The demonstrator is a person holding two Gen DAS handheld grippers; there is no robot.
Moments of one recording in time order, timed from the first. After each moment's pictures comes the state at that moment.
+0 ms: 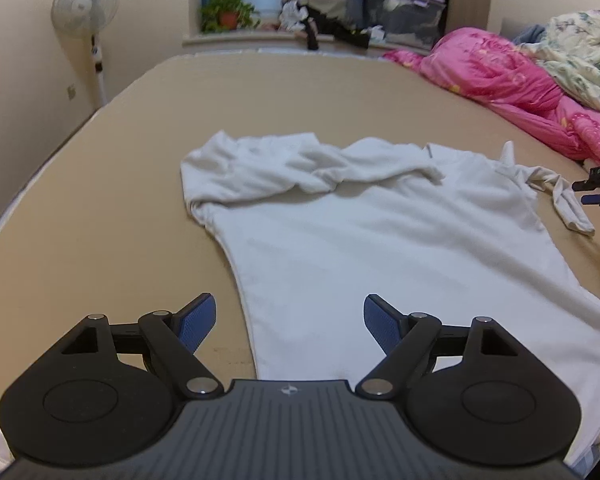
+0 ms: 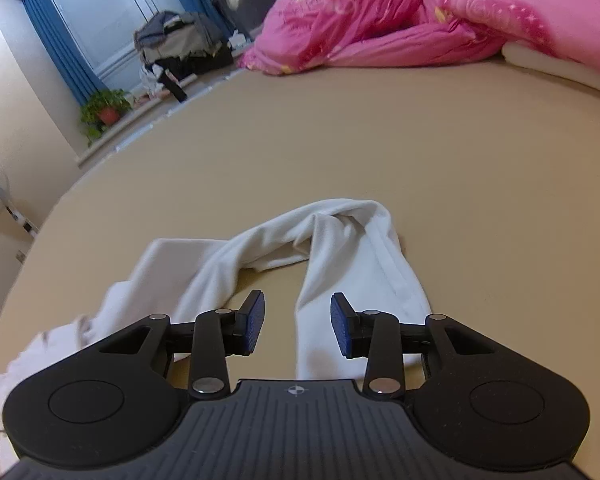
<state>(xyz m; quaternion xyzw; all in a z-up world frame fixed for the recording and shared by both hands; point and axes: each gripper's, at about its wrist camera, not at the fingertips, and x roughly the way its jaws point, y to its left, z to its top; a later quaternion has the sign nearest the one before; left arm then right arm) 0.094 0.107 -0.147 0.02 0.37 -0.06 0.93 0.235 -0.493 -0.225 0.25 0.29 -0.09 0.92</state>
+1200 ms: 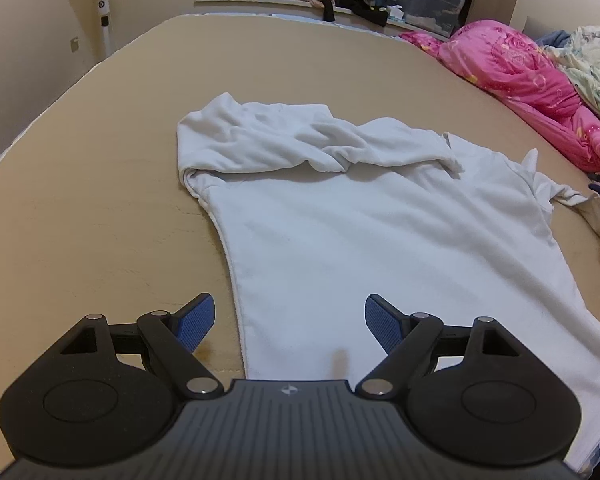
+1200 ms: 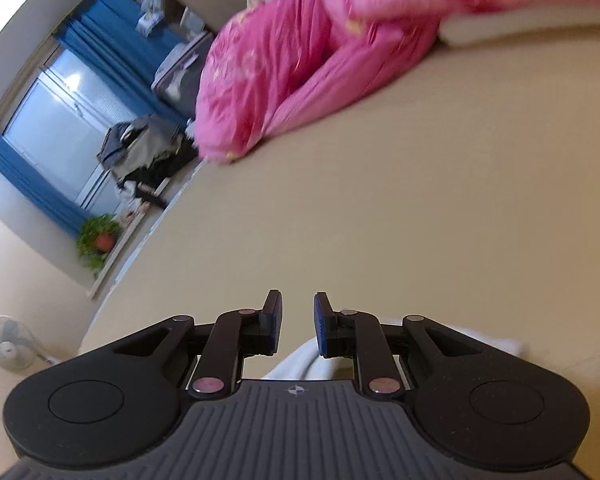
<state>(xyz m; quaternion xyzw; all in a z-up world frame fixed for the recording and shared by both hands) 0.130 0.113 -0.164 -0.02 0.42 -0.05 0.91 0.295 -0.624 -0.249 0.45 0.18 -0.08 0.87</state>
